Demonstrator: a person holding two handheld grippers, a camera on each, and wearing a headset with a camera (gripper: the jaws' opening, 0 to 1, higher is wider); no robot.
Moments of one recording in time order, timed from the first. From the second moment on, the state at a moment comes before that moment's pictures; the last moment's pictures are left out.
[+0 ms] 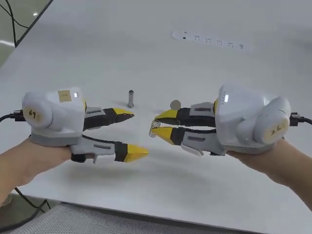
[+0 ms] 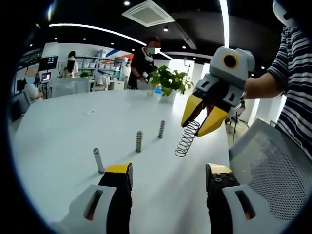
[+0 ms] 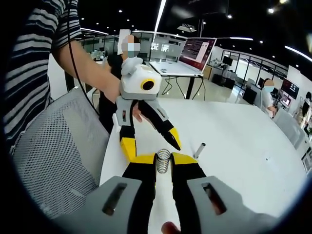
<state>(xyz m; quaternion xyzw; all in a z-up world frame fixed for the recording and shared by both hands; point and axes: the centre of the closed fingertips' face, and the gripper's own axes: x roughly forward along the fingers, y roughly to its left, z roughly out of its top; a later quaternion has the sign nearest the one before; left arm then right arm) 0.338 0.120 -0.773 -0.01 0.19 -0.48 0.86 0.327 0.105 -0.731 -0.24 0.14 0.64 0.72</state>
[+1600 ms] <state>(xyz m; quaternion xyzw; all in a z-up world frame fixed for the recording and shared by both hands) 0.337 0.189 -0.771 -0.01 0.19 -0.38 0.90 0.368 0.117 -0.753 -0.24 0.16 0.61 0.74</state>
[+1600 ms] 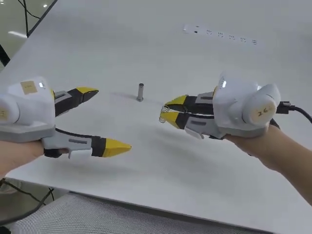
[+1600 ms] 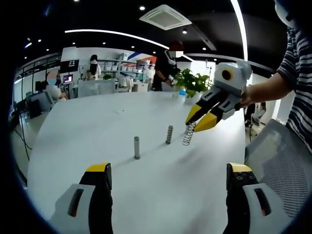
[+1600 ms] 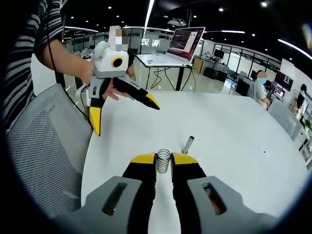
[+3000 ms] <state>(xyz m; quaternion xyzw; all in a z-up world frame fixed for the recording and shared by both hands) 0.326 0.190 -0.779 -0.03 0.20 -0.39 0.90 0.444 0.178 -0.751 -0.19 0.18 0.56 0.79</state>
